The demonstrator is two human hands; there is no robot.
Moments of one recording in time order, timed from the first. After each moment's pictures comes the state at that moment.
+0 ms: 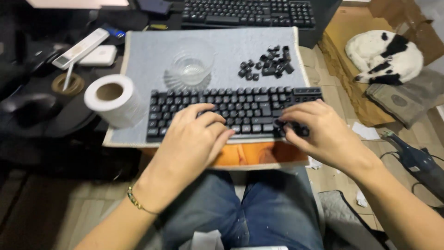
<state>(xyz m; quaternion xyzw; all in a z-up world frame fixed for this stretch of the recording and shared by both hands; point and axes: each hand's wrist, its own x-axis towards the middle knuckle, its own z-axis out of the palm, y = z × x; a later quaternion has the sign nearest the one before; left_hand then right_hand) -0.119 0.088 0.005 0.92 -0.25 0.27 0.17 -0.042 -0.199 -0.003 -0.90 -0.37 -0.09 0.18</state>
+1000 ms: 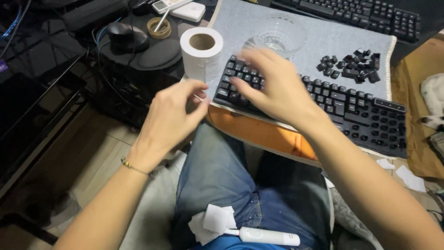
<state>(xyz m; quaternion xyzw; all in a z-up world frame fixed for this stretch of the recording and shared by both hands) -0.197 0.189 -0.011 0.90 0.01 0.30 0.30 -0.045 0.010 0.016 -0.73 -0.58 -0.13 0.34</state>
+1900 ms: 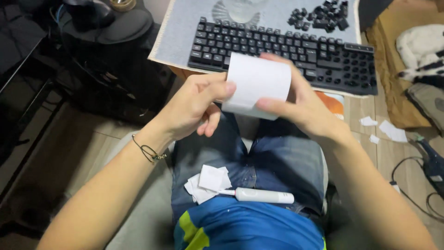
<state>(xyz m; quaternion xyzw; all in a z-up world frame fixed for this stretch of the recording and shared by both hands) -0.207 0.126 -0.009 0.59 -0.03 -0.08 0.81 -0.117 -0.106 -0.016 -0.72 -0.34 0.19 0.58</state>
